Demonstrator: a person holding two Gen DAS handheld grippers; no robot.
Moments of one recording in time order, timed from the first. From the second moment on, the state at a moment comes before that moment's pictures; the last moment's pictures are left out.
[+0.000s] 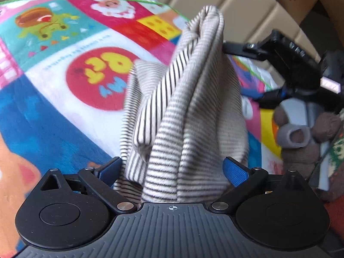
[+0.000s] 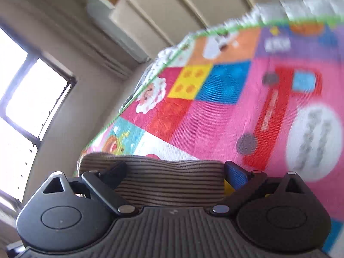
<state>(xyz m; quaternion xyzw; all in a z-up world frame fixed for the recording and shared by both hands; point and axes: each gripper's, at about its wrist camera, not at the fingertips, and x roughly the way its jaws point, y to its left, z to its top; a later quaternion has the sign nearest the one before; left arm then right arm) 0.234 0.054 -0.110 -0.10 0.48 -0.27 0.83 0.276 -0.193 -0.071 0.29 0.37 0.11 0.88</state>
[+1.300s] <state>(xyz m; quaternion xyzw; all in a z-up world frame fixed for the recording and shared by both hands) 0.201 0.133 -0.064 -0.28 0.45 -0.03 0.85 0.119 -0.082 -0.076 -0.26 0.24 0.13 0.93</state>
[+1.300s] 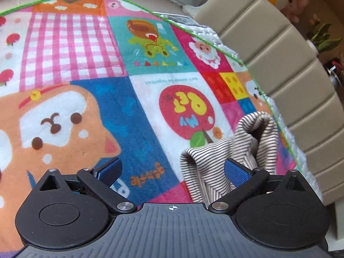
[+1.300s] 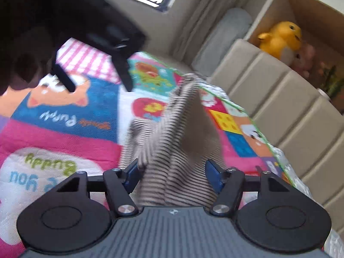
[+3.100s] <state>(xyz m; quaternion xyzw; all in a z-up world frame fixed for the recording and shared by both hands) 0.234 0.099 -0.098 -0.23 0.45 -0.12 0.85 0.133 -0.102 -0.058 -0.16 0.27 0.26 0.91</state>
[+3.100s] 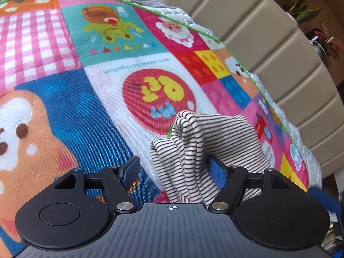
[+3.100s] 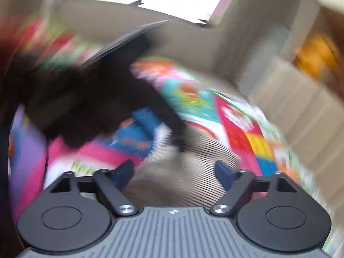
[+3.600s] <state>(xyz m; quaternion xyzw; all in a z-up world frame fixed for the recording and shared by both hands) 0.242 0.112 -0.102 -0.23 0.45 -0.10 0.86 0.165 -0.171 -0.067 0.14 0.37 0.30 0.87</state>
